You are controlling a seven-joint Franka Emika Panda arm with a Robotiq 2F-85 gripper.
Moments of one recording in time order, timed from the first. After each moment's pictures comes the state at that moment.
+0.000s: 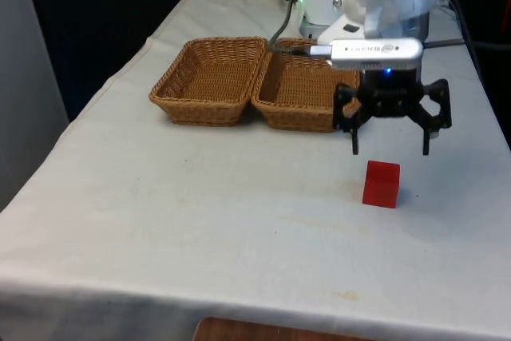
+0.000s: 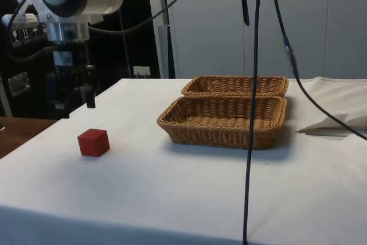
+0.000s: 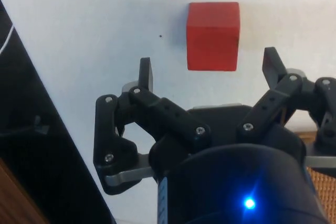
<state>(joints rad) 0.35 0.80 -0.32 -1.38 0.41 2.16 -0.04</state>
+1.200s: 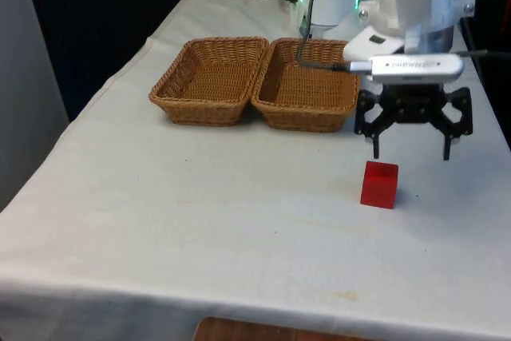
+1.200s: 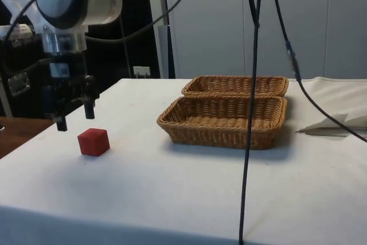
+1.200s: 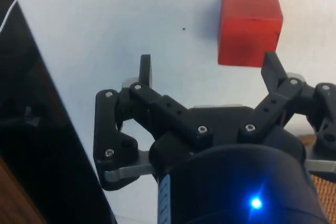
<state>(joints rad) 0.38 0.80 -0.29 -1.40 0.39 2.18 0.03</state>
